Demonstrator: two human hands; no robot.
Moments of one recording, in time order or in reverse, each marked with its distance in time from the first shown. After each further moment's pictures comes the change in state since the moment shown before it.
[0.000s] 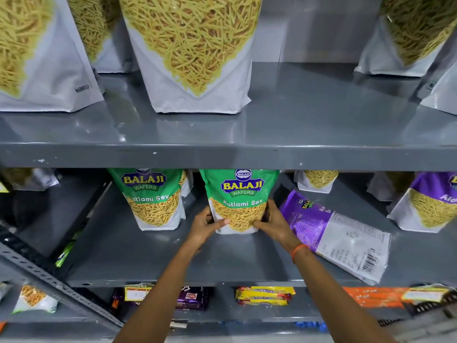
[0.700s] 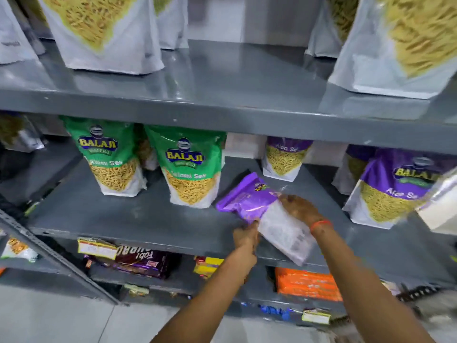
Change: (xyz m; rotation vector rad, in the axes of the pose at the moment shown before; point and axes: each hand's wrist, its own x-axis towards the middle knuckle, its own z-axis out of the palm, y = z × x) left_hand -0.059 0.037 0.279 -0.587 0.439 -0.512; right_hand -0.018 0.056 -0.202 -0.820 -0.043 0.294
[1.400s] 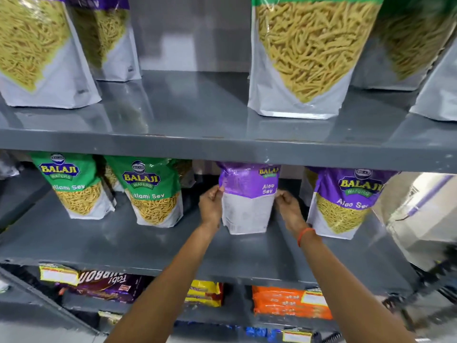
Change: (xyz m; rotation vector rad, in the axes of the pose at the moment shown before) left_hand -0.001 0.070 0.066 0.172 -0.144 0.633; right_hand 0.028 0.048 -0.045 1.154 0.279 -0.320
